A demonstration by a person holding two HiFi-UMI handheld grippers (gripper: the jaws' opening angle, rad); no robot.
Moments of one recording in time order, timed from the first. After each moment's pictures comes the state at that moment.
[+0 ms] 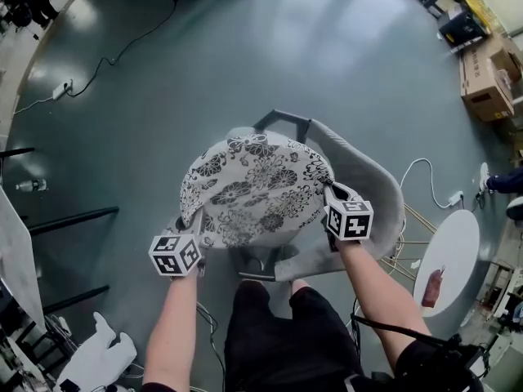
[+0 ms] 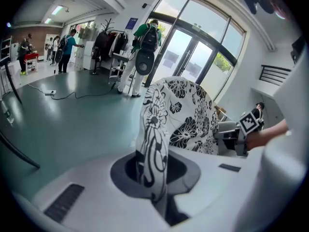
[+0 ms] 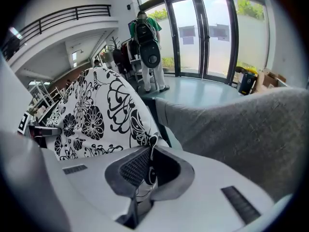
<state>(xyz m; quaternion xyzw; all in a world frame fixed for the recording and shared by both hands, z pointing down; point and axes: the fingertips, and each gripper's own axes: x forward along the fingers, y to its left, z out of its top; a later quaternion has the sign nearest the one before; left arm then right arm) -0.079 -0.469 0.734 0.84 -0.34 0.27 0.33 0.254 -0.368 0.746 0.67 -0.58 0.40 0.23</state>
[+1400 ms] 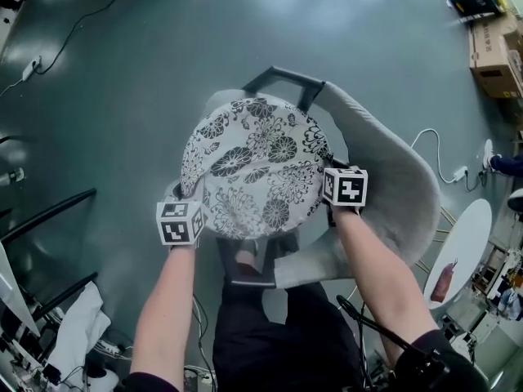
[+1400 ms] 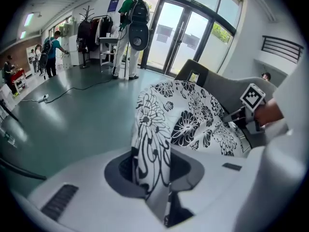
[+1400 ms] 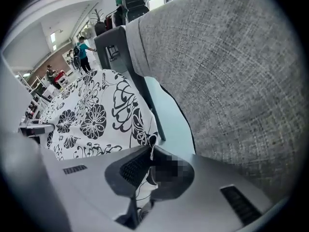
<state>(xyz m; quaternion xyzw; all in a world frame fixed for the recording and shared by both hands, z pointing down) -0.042 -0.479 0.910 0.82 -0.30 0.39 0.28 0.285 -0.351 0.919 0.66 -0.49 0.48 0.31</state>
